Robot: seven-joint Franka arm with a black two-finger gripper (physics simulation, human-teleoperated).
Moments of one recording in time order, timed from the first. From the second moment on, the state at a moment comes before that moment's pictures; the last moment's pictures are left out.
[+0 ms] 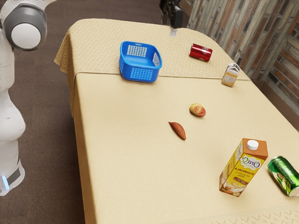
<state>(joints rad) 0.47 0.05 -0.39 -1.12 0.07 1.36 0.08</state>
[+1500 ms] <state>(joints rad) 0.22 0.95 -0.30 -0.54 0.20 1.57 0.95</state>
